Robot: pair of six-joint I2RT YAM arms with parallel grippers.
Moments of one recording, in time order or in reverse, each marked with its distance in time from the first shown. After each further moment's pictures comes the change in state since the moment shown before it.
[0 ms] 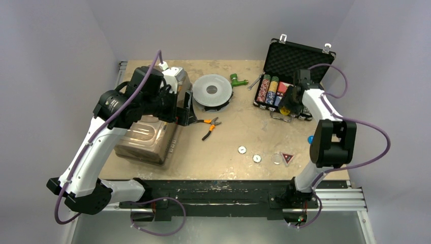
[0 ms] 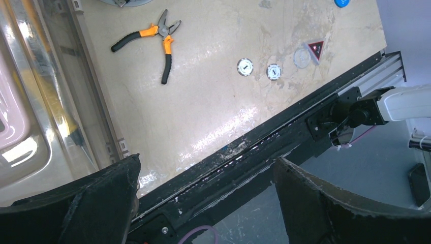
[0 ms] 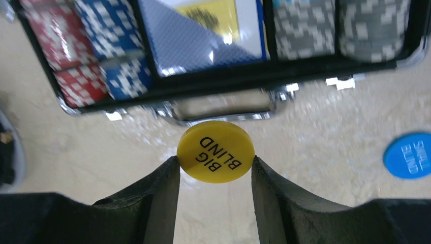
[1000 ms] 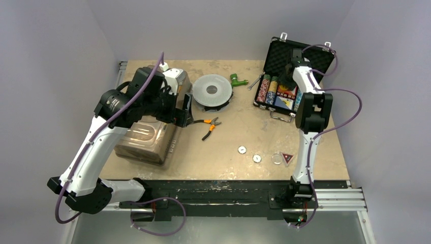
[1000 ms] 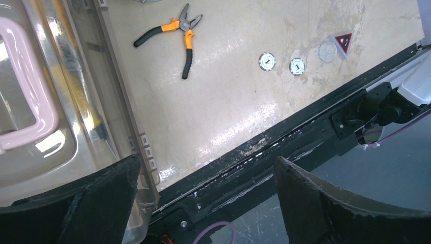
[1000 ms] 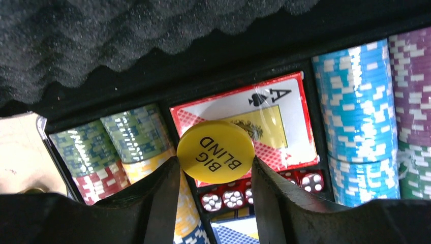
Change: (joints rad) left arm 0.000 0.003 0.000 -0.033 -0.058 0.063; right arm -0.006 0.664 0.805 -0.031 0.135 0.060
